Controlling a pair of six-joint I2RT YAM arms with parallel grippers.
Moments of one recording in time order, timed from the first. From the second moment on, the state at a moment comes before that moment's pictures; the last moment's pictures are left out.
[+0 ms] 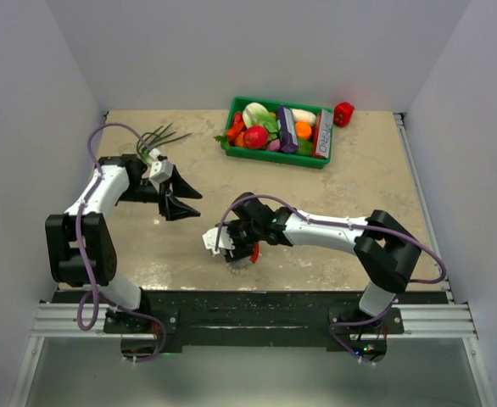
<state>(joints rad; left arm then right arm) 0.04 1.61 1.17 -1.30 1.46 1.55 0.98 1.69 1.04 -0.25 -0.36 -0.91</state>
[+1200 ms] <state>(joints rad) 0.12 1.54 1.10 -1.31 1.46 1.58 1.04 1.85 1.14 -0.29 -0.33 -0.91</state>
